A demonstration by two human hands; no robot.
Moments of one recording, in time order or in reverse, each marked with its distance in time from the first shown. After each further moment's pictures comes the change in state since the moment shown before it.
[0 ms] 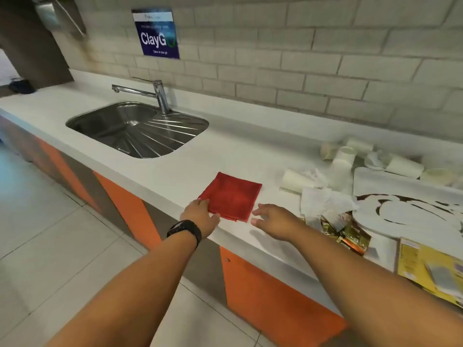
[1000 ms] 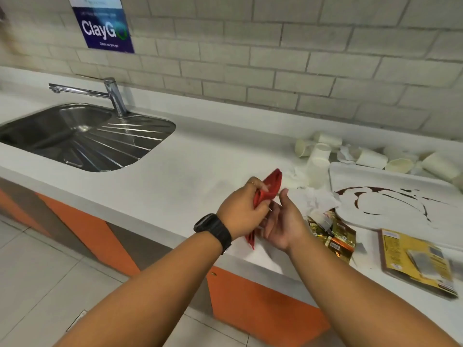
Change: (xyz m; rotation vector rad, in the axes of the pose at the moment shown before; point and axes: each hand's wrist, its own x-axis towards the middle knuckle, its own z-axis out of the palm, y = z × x) left_hand -0.012 0.115 -0.031 -0.454 -0.056 0.571; right_hand 0.012 0.001 -0.006 1.708 0.290 0.329
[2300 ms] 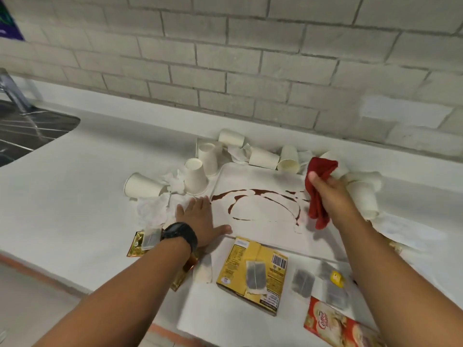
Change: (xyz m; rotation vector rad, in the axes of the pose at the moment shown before) left_hand 0.121 0.086 0.260 0.771 -0.223 -0.241; right_hand -0.040 -0.307 -0.335 -0.782 0.344 -0.479
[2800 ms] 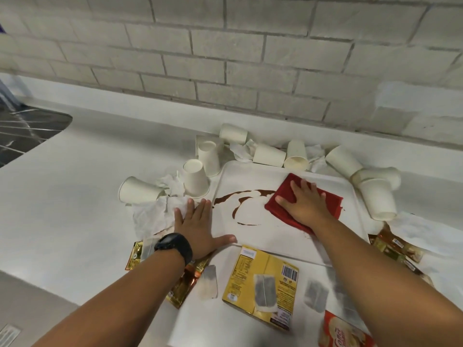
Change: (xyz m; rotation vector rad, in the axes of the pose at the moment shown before) left_hand 0.008 -0.012 0.008 -0.009 -0.110 0.024; right_hand 0.056 0.050 0.057 -1.150 -0.145 -0.090
